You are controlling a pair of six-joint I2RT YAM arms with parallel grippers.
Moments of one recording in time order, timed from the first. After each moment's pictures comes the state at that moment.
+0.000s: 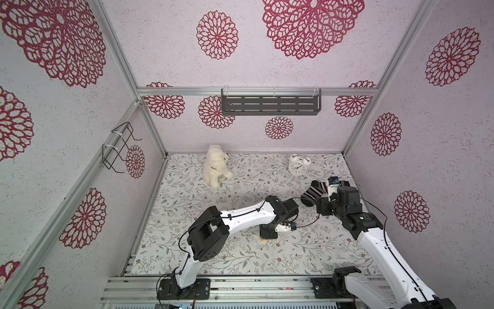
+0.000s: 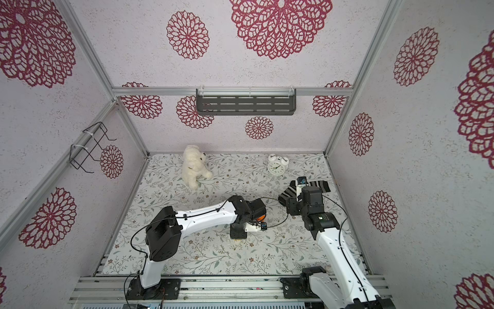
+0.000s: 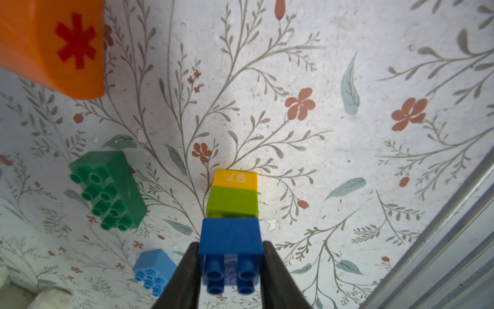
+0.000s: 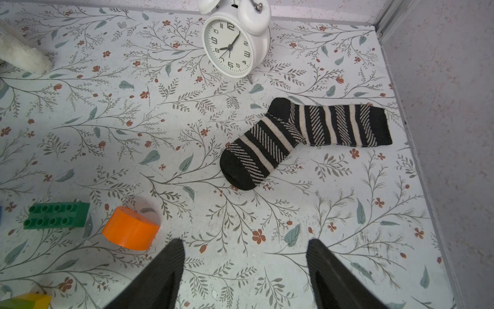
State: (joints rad) left arm -1.07 2.07 1.67 -1.18 -0.15 0.47; right arm 0.17 0.94 0.76 -0.53 0.07 0.05
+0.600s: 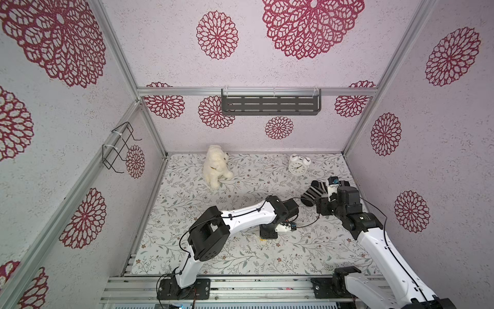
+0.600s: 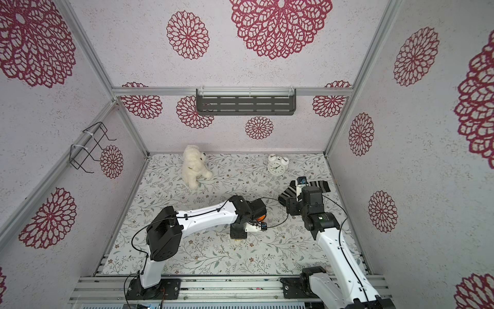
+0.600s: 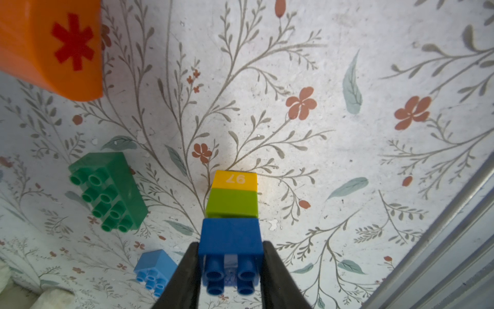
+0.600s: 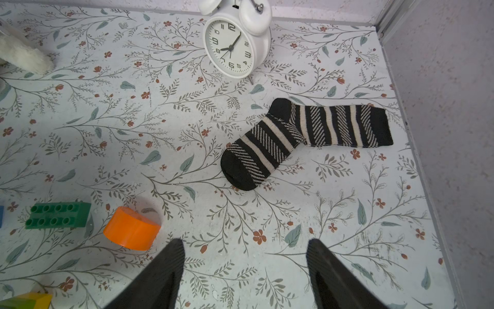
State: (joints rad) left arm -1.07 2.08 1.68 -1.19 -0.14 0.47; right arm 0.17 0.94 0.76 -0.52 0.06 0.05
